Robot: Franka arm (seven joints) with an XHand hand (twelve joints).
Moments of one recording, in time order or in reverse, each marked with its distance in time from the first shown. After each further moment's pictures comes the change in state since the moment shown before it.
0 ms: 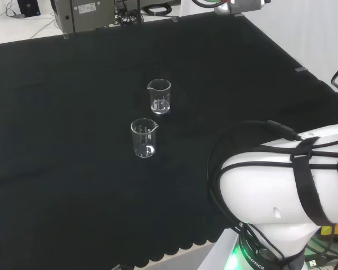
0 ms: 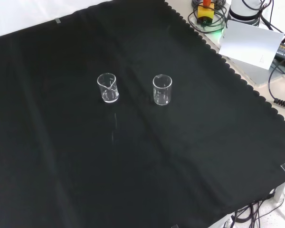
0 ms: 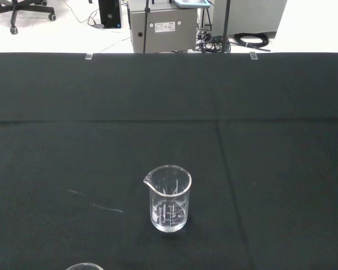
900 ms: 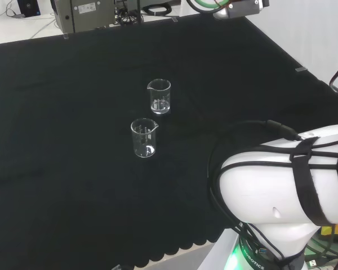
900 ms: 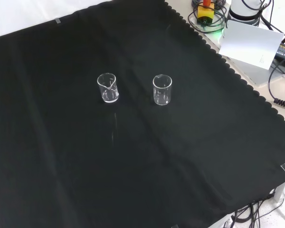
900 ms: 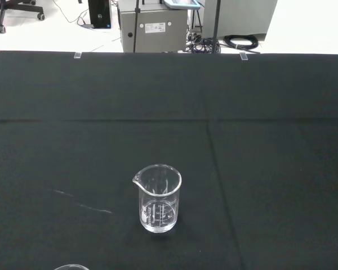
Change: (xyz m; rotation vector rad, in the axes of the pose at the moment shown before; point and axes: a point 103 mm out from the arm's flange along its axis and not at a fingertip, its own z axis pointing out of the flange) arm -0.002 0.003 0.010 -0.009 -0.018 0.022
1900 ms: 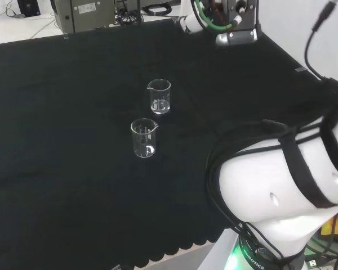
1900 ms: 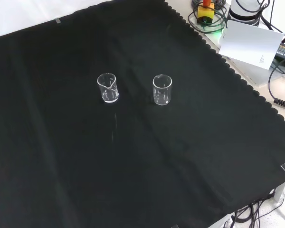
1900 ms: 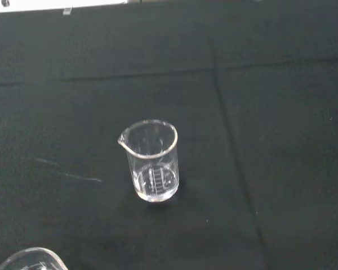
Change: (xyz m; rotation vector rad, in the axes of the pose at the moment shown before) arm -0.037 0.071 0.105 0.110 0.094 -0.011
